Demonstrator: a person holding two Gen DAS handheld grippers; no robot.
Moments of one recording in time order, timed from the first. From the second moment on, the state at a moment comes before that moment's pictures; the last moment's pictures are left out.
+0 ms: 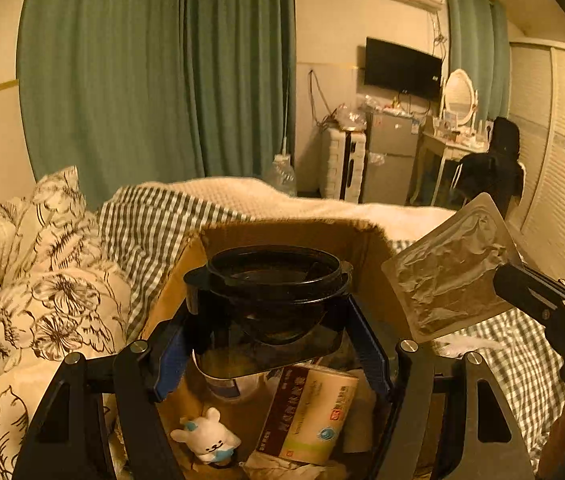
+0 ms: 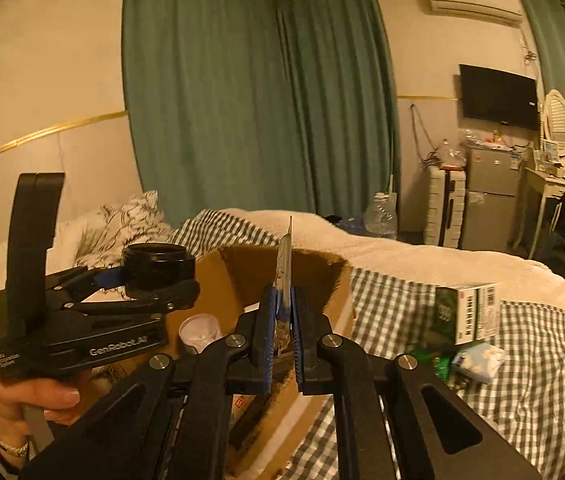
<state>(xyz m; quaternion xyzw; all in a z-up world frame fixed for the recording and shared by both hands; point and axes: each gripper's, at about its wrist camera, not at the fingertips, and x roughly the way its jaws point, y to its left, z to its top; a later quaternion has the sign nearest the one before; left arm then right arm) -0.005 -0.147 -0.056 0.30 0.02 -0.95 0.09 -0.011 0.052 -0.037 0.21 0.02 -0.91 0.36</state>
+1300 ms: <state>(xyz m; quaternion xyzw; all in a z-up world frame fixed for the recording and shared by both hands) -0.014 -0.162 -0.074 0.34 0.04 -0.93 0.12 -0.022 0.018 -0.070 0.25 0.04 -0.89 0.37</state>
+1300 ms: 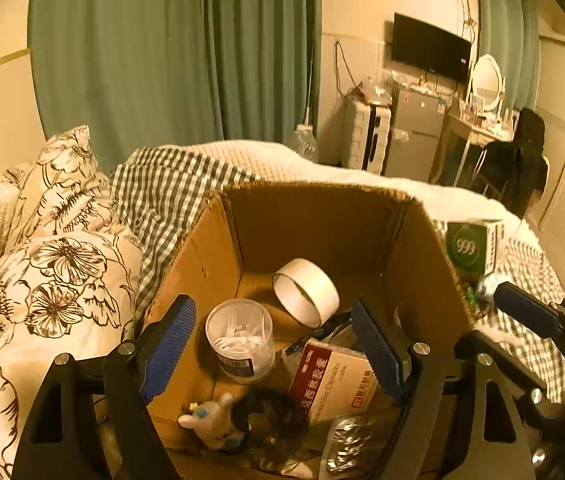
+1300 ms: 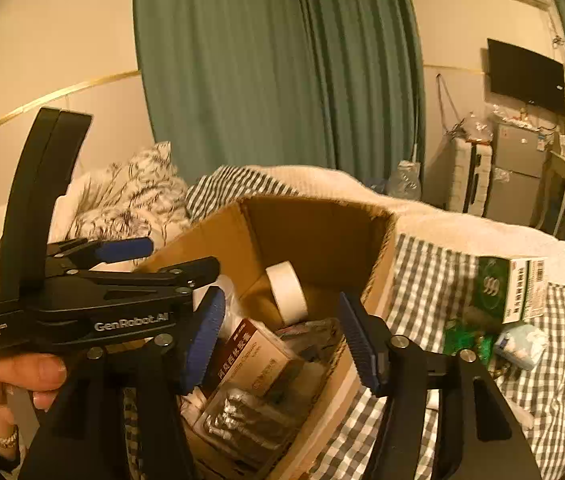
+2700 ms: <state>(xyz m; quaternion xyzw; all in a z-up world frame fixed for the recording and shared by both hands) 0.025 -0.046 -0.017 0.18 0.04 -0.98 0.04 0.008 0.166 0.021 0.12 0.05 -0.97 0.21</state>
